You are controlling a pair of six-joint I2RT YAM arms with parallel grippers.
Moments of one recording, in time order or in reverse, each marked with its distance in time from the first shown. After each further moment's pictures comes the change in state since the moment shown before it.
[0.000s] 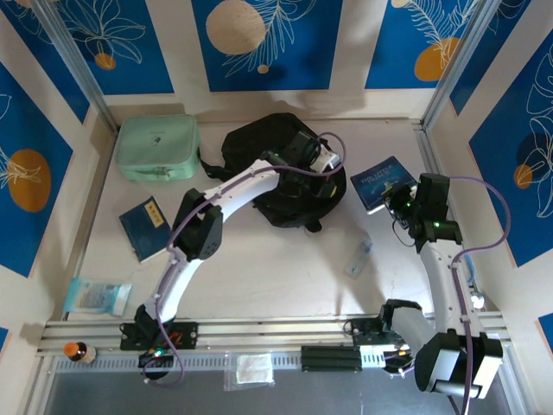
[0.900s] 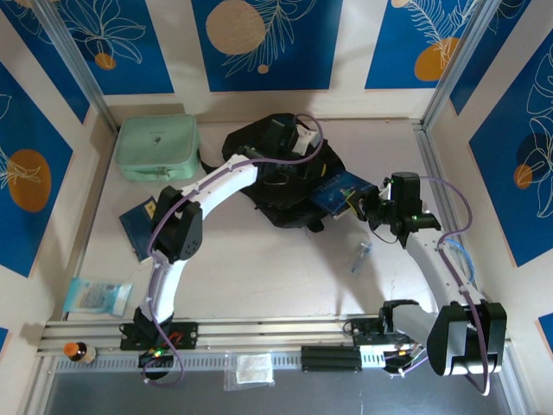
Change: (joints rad) left arm 0.074 -0.153 -0.189 0.216 0.035 -0.098; right arm 0.179 0.142 -0.060 0.172 -0.272 0.214
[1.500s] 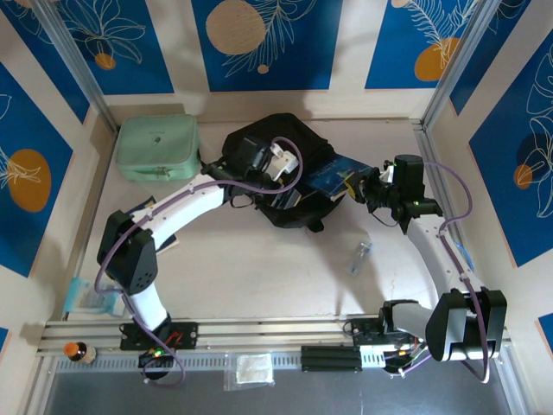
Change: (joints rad) left arm 0.005 -0.416 -0.455 -0.100 -0.275 0.346; right arm -0.002 0.080 0.135 0.039 -0.076 0.081
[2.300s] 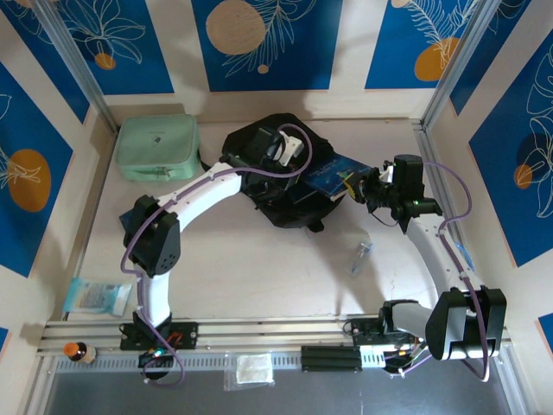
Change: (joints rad) left arm 0.002 0.202 0.220 0.019 -0.121 -0.129; right arm 0.005 0.002 -0.003 -0.005 0.008 -0.003
